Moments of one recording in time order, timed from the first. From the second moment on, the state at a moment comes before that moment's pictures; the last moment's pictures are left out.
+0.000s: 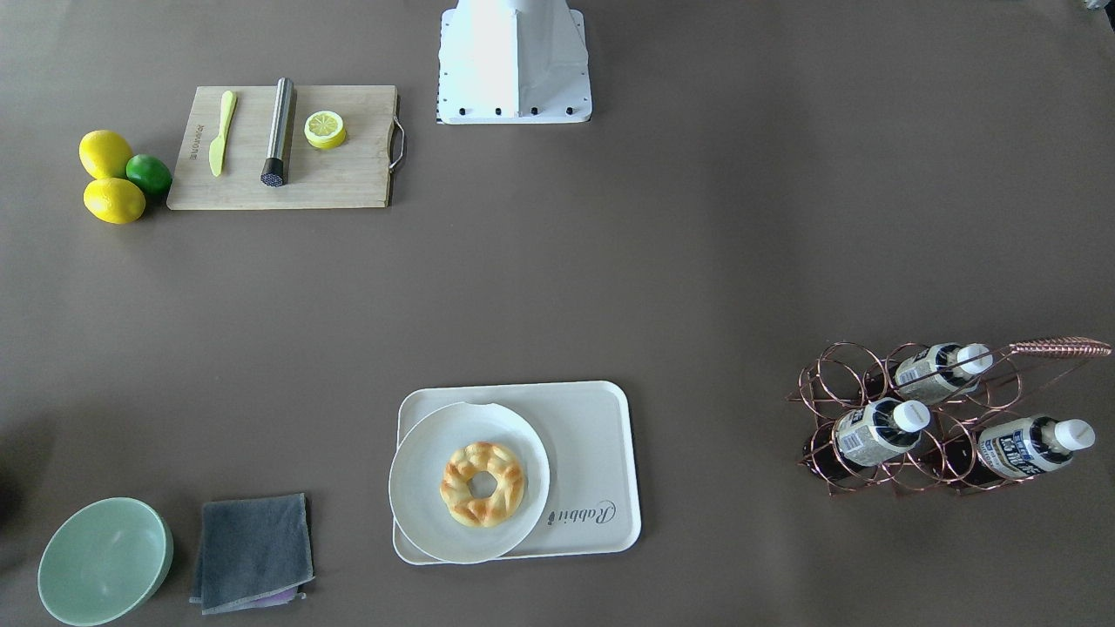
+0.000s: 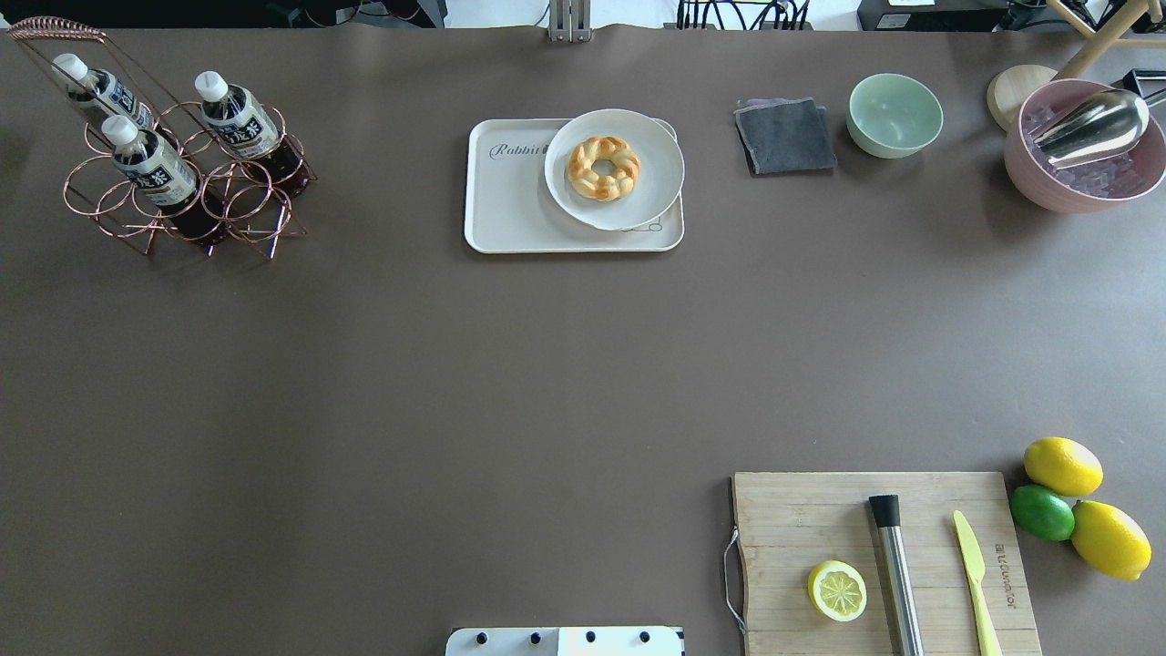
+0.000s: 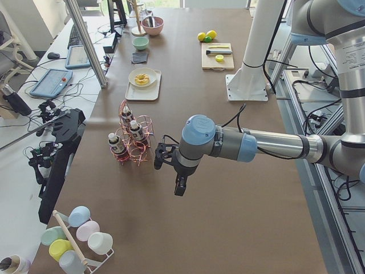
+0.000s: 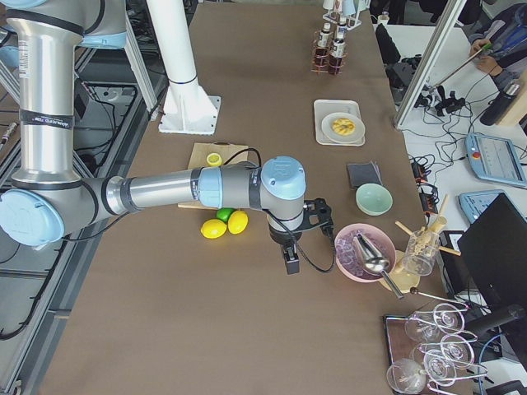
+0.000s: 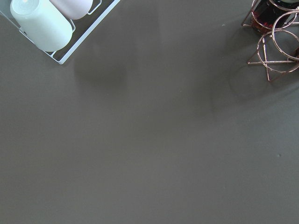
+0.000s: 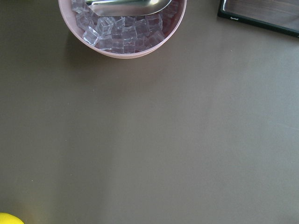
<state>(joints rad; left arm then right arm) -1.67 -1.29 -1.96 -1.66 -2.33 0.01 1.67 -1.66 1.85 -1.72 2.31 -0.27</state>
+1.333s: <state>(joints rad) -1.64 -1.35 -1.96 -1.66 -2.34 -0.02 1.66 -1.67 1.86 -1.72 2.32 -0.26</state>
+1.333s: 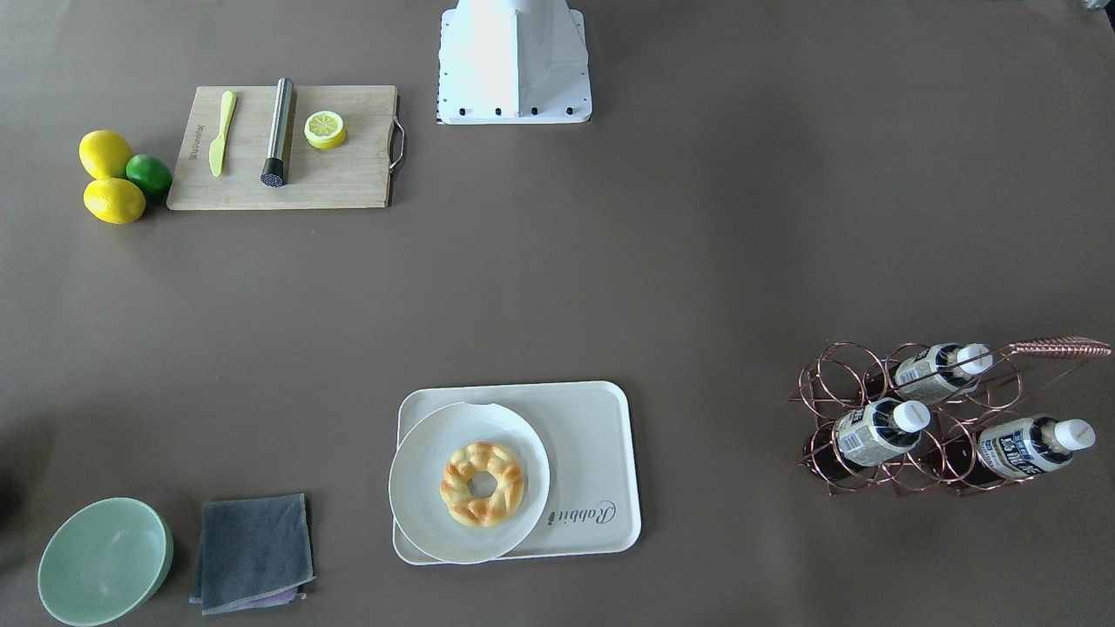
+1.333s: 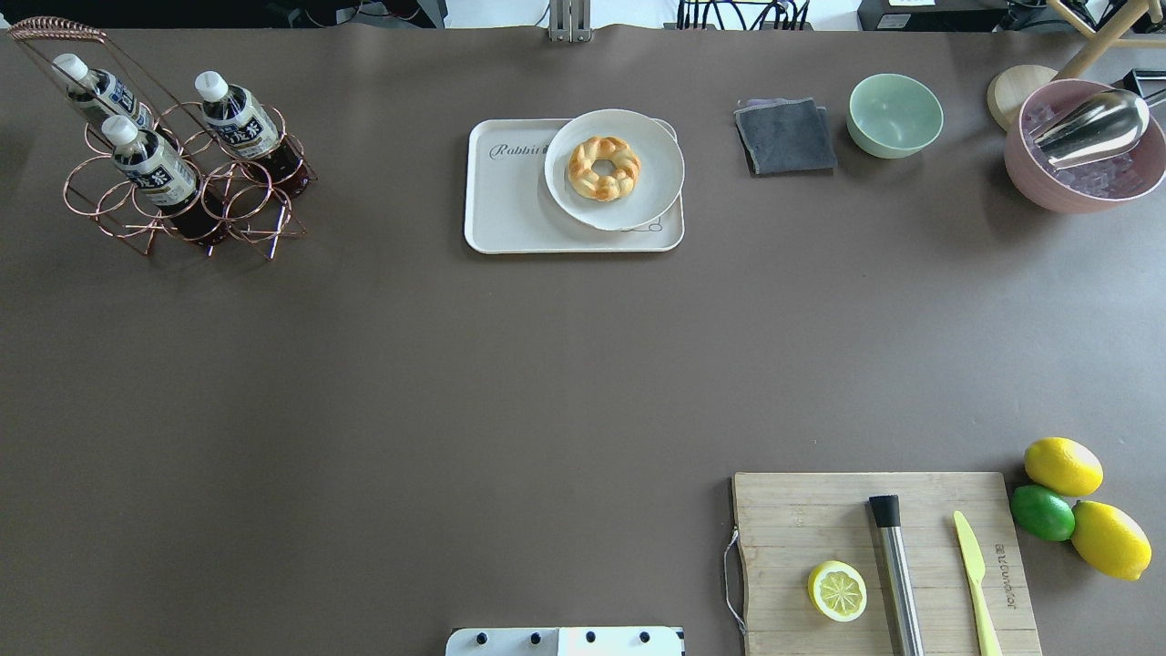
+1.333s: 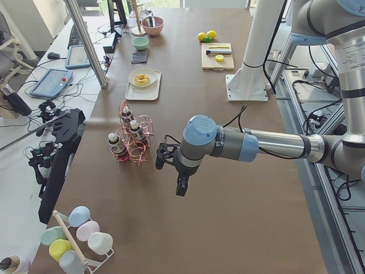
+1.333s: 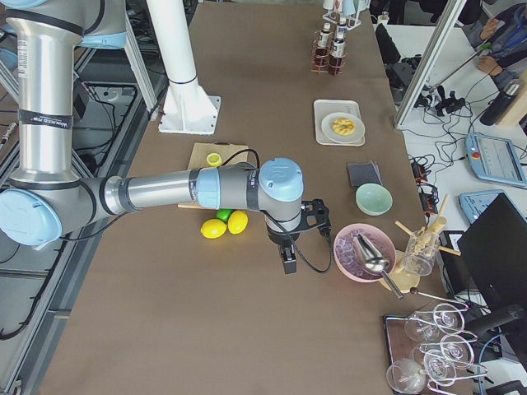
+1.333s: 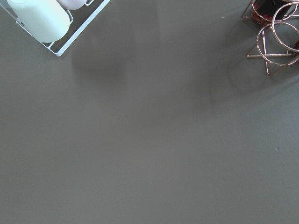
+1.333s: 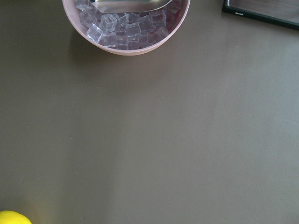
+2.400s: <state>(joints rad) -1.32 -1.64 -1.79 -2.19 -2.17 -0.64 1.65 -1.67 1.86 -1.71 2.33 -0.27</state>
